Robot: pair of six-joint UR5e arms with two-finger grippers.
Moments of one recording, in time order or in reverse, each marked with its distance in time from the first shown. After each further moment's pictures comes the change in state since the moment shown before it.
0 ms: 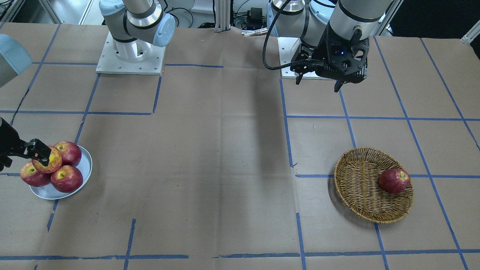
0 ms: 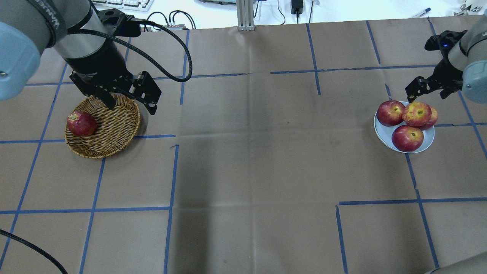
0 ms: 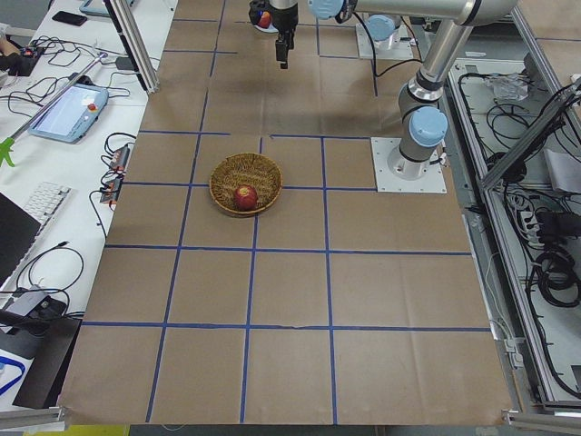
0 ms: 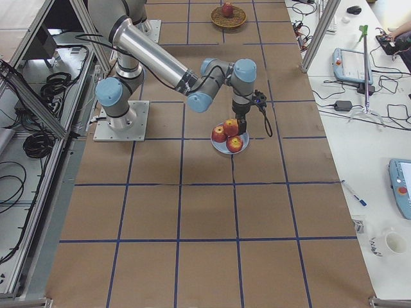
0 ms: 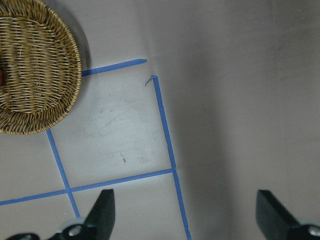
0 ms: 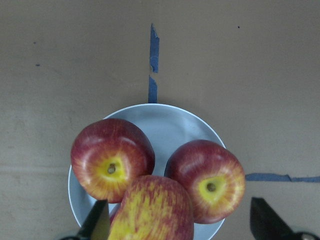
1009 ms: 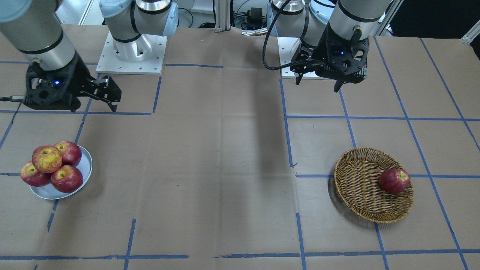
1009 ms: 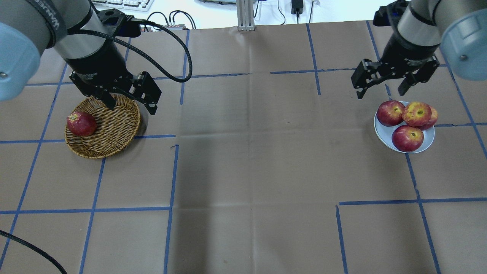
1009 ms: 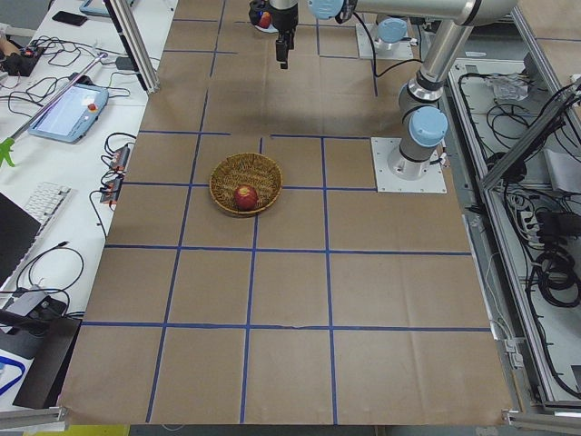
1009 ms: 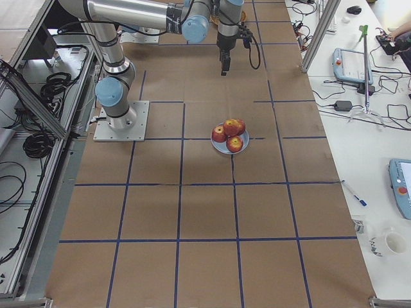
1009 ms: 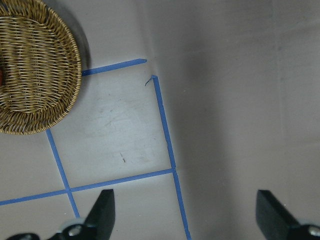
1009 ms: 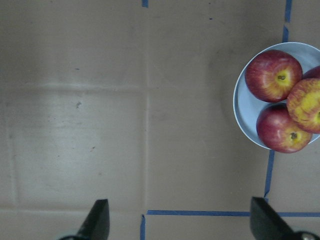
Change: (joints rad) left arm 0.000 0.000 -0.001 0.002 0.000 -0.001; right arm 0.379 -0.228 -0.117 0.456 0.007 0.401
